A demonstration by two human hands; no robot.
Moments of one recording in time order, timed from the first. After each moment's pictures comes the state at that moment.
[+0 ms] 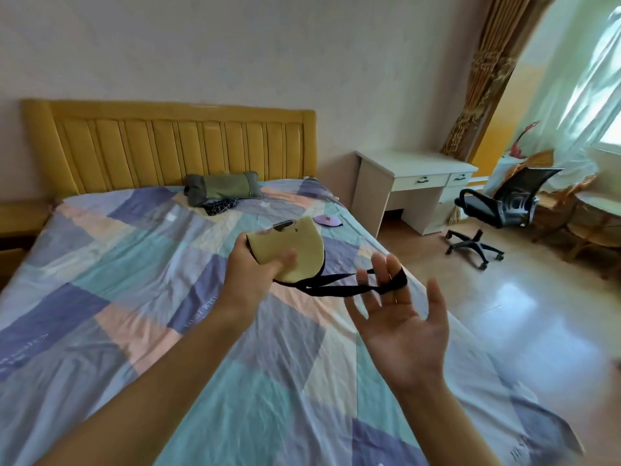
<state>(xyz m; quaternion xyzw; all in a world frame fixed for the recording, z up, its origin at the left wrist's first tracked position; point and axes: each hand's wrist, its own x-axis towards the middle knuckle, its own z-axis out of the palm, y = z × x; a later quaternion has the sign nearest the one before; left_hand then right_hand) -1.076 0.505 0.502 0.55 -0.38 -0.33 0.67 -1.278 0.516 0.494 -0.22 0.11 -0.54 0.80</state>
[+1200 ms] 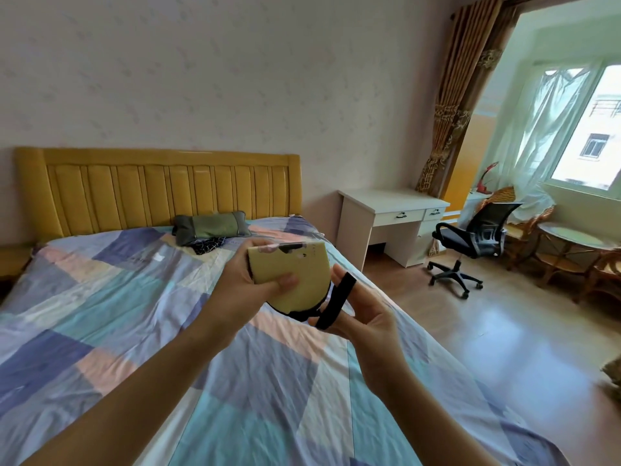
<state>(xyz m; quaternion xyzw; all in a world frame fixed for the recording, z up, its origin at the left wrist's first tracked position) -1.063 0.554 0.557 0.43 -0.51 -0.36 0.65 -1.247 0.548 0.534 -0.59 0.27 -0.53 0.55</state>
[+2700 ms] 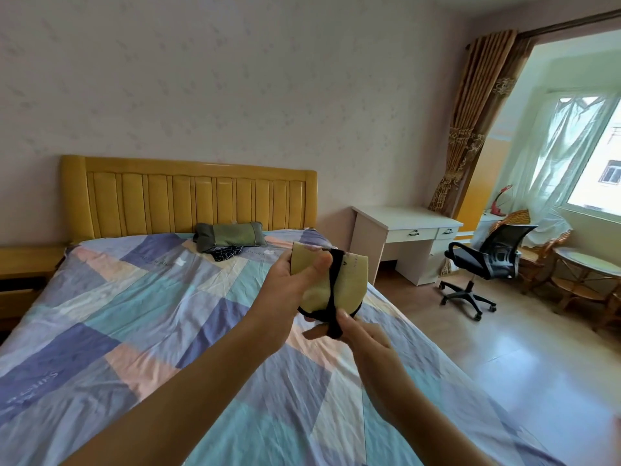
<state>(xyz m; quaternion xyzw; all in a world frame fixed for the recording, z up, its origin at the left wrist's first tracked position) -1.077 0.610 0.575 0.41 -0.44 -0.45 0.66 -1.221 0.613 0.537 -0.68 0.28 -0.40 0.55</state>
